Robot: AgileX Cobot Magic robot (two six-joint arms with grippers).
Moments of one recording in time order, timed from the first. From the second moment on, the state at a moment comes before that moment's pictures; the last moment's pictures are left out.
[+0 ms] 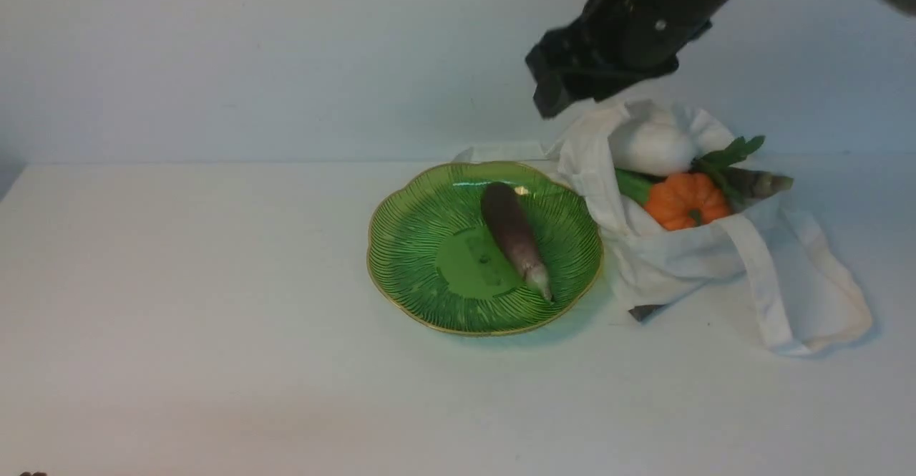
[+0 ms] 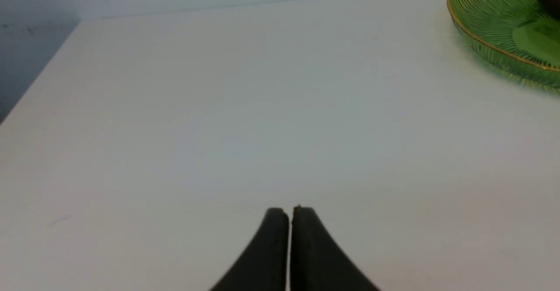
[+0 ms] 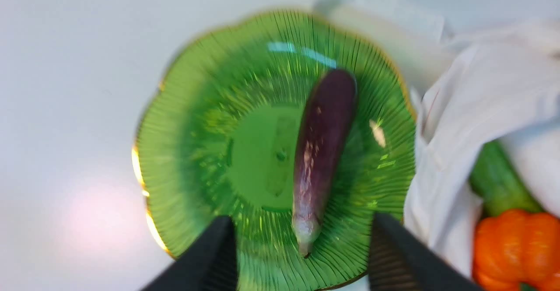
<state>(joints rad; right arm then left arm) 0.43 1.86 -2.00 0.16 1.24 -0.08 -0.02 -0.01 0.03 0.03 0.39 0.01</state>
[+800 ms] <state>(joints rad) 0.43 0.64 -0.88 0.11 0.96 -0.03 -0.02 -0.01 0.03 0.03 0.39 0.01</state>
